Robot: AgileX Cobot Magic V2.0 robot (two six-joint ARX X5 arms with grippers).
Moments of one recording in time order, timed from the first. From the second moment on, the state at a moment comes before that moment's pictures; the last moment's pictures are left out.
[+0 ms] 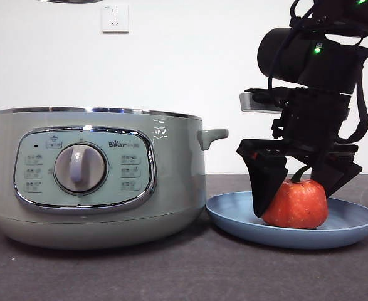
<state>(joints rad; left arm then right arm) -0.49 0.90 1.27 -0.77 -0.15 0.05 0.49 1.67 0.99 -0.48 0.03 0.02</state>
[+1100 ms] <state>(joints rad) -0.49 1.02 1.27 -0.77 0.01 0.05 0.49 1.37 1.01 -0.59 0.06 0.02</state>
